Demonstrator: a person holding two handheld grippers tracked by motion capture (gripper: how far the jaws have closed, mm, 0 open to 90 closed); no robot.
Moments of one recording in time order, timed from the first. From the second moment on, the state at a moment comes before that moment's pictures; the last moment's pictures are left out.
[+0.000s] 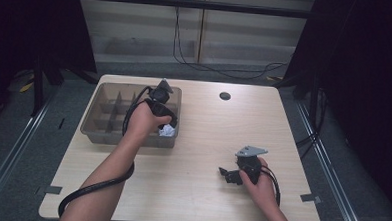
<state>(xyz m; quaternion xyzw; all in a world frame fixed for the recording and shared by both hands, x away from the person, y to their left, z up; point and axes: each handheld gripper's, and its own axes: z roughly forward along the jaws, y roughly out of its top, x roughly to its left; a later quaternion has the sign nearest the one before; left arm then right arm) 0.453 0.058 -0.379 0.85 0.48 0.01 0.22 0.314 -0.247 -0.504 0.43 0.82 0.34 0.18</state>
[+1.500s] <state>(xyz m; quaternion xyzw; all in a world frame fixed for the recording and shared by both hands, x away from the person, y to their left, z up) 0.420 0.038 -0.366 0.86 0.43 -0.01 0.26 0.315 -0.246 -0.504 0.43 0.82 0.34 0.18</state>
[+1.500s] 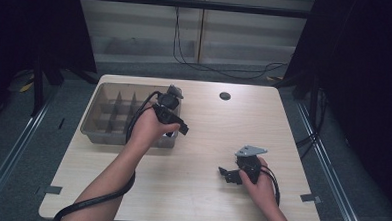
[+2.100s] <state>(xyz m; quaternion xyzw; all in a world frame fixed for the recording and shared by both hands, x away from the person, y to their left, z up) 0.404 0.036 -0.371 0.87 0.42 -0.02 0.28 0.315 -0.247 -0.504 0.43 0.82 0.34 0.18</state>
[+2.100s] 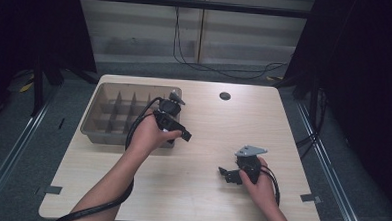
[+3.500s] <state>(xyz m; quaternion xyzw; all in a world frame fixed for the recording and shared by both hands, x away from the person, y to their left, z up) 0.360 0.024 -0.395 0.88 0.36 -0.07 0.31 0.315 -0.247 -0.504 0.43 0.82 0.34 0.18</state>
